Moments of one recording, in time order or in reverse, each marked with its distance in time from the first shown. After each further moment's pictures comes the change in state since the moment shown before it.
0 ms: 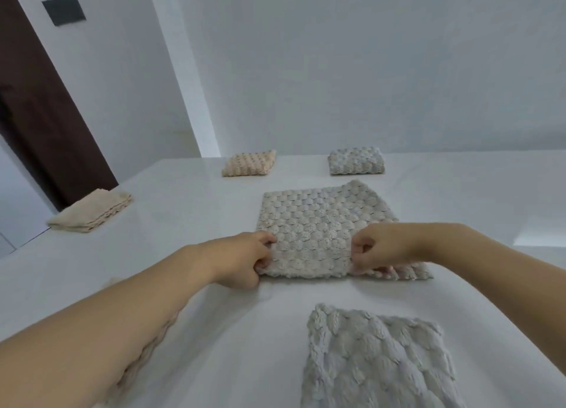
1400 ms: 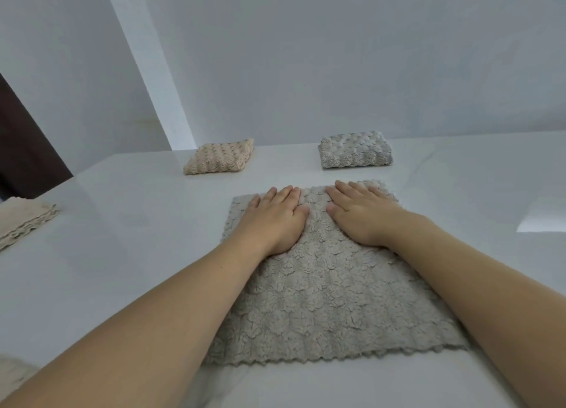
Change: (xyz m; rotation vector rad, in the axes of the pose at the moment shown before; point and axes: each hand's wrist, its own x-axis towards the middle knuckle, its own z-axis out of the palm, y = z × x) left_hand 0.189 0.002 0.000 -0.121 0.299 -0.203; right_hand 0.153 0.058 -0.025 -0.310 0.431 0.121
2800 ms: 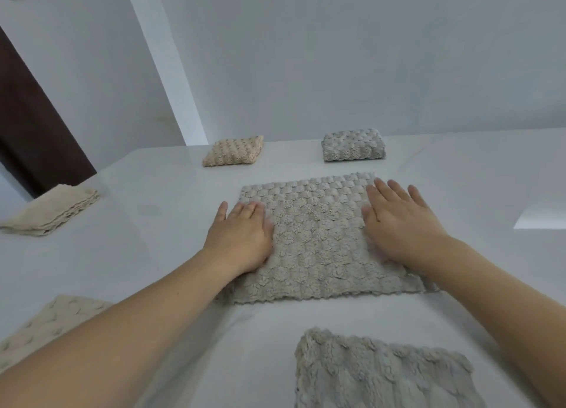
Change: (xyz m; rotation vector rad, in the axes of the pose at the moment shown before) left_hand -0.107 -0.025 -0.013 0.140 0.090 -0.133; right_hand -0.107 -0.006 -0.010 0.023 0.195 0.165
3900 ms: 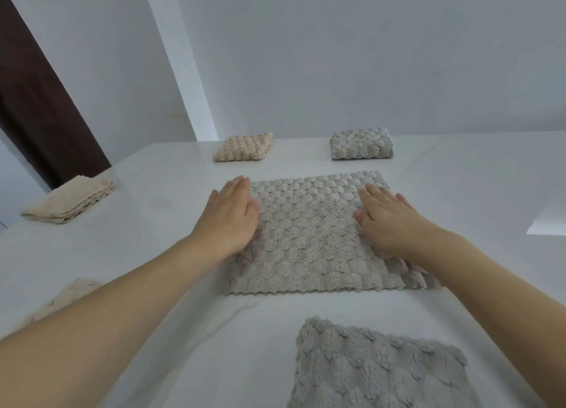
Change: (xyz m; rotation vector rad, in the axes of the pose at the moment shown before) left_hand -0.017 -0.018 -0.025 -0.288 0.077 -0.028; right_hand 0.001 -0.010 -0.003 0.041 -0.157 -0.104
